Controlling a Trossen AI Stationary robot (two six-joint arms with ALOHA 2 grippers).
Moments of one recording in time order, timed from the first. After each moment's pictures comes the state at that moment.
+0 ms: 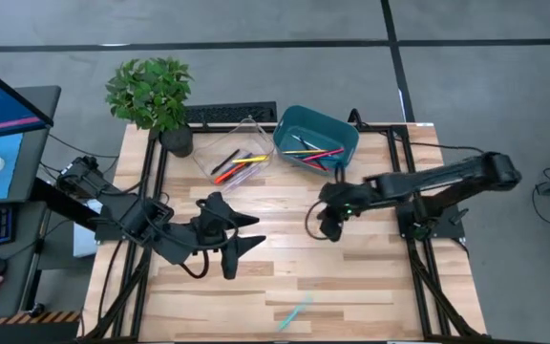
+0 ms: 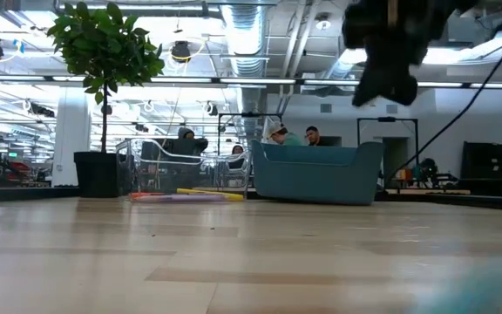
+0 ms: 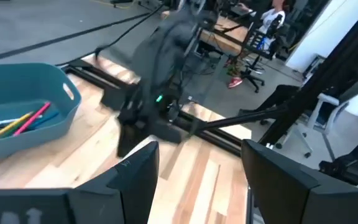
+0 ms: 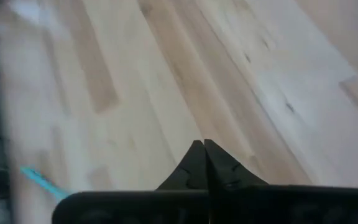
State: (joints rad) left arm -0.56 1.45 1.59 -0.50 -0.74 -0.66; right arm 0.10 1.31 0.87 -0.51 0.00 0.55
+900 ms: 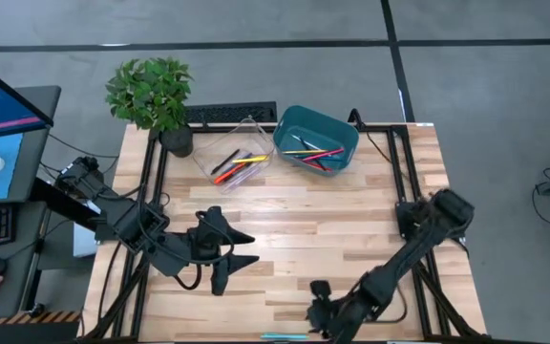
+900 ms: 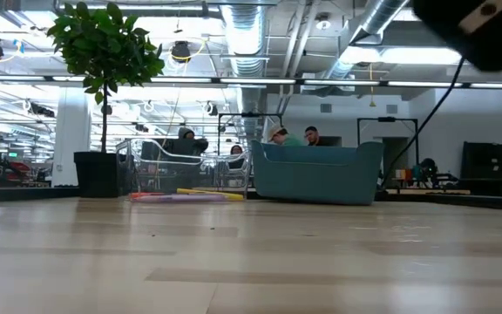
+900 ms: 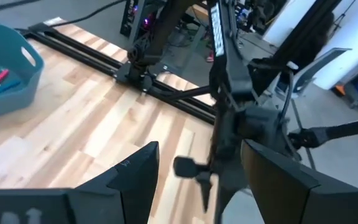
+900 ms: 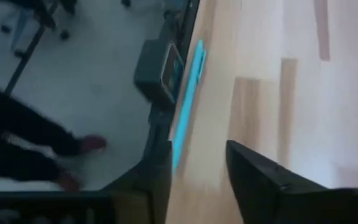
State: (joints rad) left arm -0.62 1.45 1.59 -0.56 -0.64 -0.73; right arm 0.79 1.87 1.22 -0.19 0.20 0.50
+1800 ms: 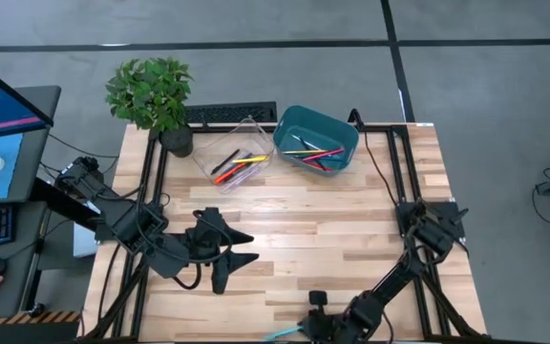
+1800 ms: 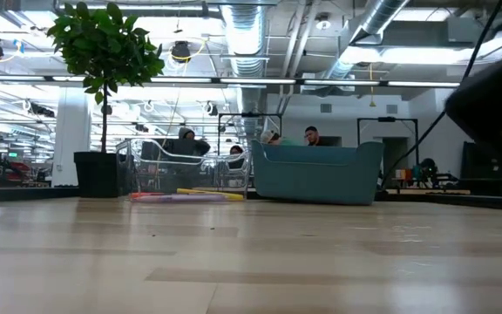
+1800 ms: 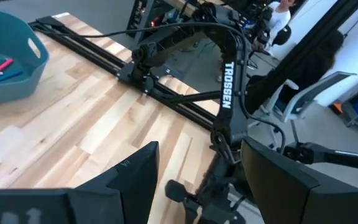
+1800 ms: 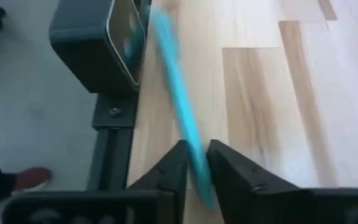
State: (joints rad) left arm -0.64 1.45 1.59 -0.56 -0.68 -0.82; right arm 0.84 2.22 1.31 -0.09 0.50 0.65
